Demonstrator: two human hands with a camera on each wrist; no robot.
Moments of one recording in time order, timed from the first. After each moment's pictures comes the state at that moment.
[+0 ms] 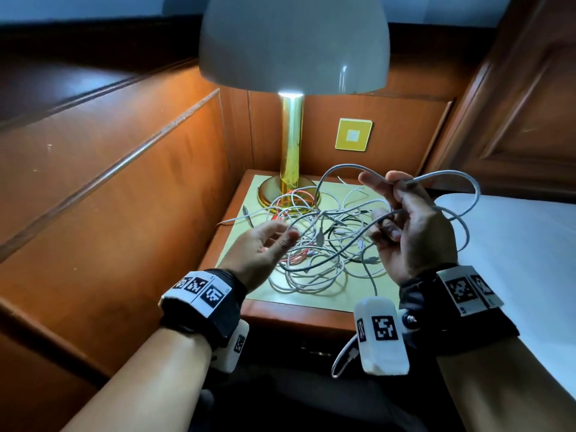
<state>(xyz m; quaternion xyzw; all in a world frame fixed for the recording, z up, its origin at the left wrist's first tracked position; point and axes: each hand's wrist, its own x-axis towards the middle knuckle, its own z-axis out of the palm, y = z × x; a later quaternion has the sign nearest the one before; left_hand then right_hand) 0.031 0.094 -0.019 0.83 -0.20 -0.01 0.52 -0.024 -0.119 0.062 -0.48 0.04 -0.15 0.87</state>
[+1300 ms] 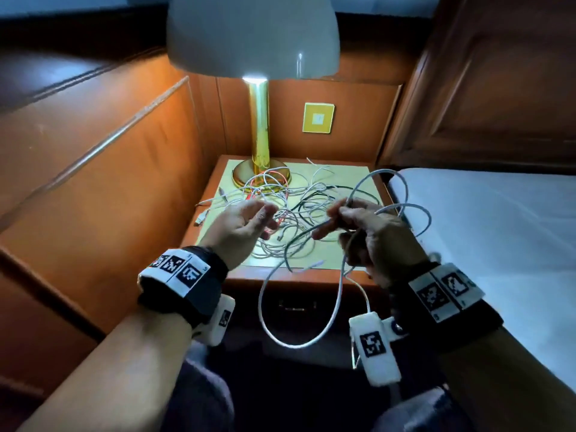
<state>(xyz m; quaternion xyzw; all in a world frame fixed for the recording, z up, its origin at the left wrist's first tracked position) -0.024 0.085 0.015 0.82 -0.20 -0.03 0.54 -0.110 -0.127 0.058 -0.67 0.05 -0.02 0.74</state>
